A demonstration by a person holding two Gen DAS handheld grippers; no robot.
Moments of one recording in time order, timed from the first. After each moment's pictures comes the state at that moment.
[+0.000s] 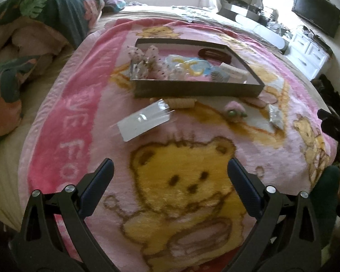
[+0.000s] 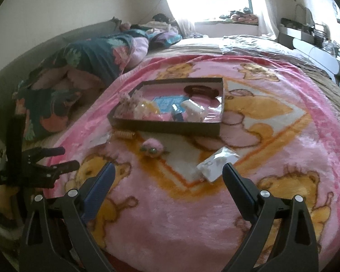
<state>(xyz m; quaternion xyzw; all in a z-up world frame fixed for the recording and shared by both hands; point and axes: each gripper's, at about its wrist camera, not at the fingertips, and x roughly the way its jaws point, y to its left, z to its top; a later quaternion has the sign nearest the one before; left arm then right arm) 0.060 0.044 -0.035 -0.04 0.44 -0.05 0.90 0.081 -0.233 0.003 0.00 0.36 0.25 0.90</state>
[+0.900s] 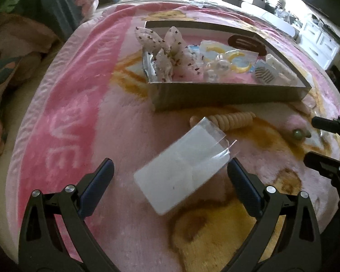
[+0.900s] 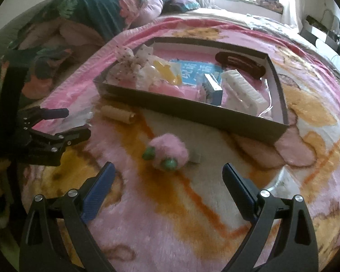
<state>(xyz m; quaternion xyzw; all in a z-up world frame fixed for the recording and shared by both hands) 0.153 0.073 -0.087 0.00 0.47 -0.05 0.88 0.172 -0.138 -0.070 -0.08 0.45 0.26 0.85</state>
